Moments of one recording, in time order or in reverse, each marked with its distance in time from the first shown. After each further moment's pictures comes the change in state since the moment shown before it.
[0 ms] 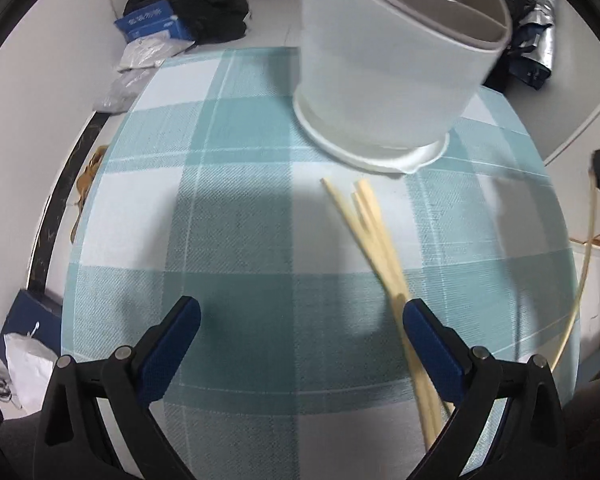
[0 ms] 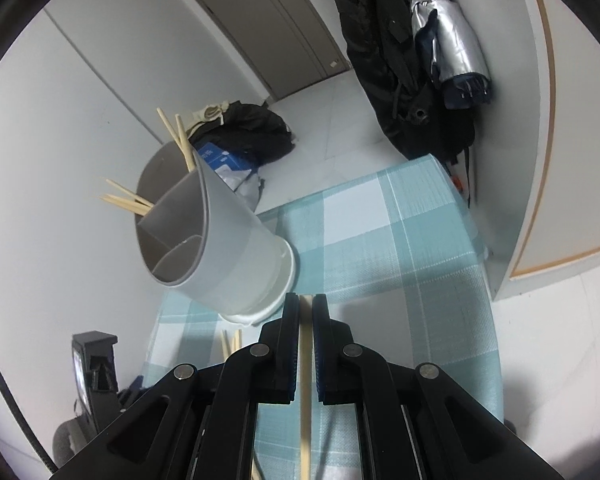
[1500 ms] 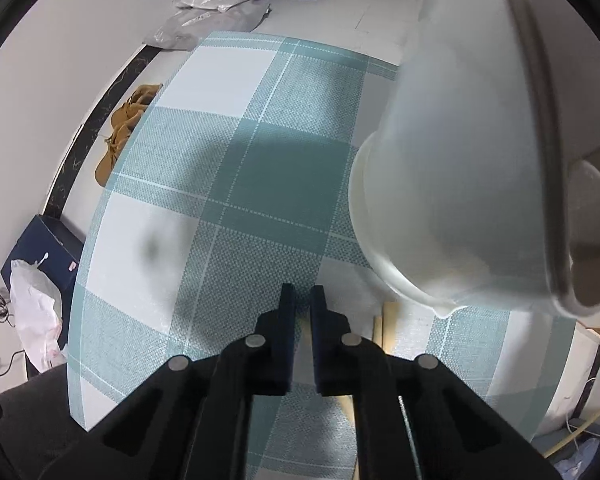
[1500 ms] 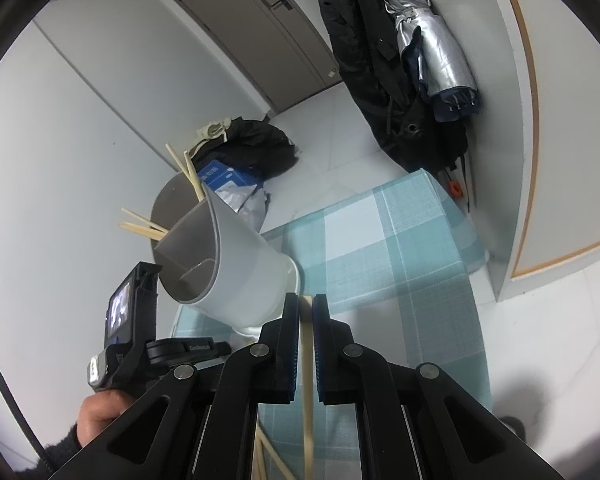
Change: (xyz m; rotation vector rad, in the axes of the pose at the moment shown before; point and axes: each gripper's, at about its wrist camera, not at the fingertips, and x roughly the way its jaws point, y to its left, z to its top) left arm 0.030 0.011 0.050 -0.281 0.161 0.102; right arm -0.020 -0.005 0.004 0.038 -0.039 0.020
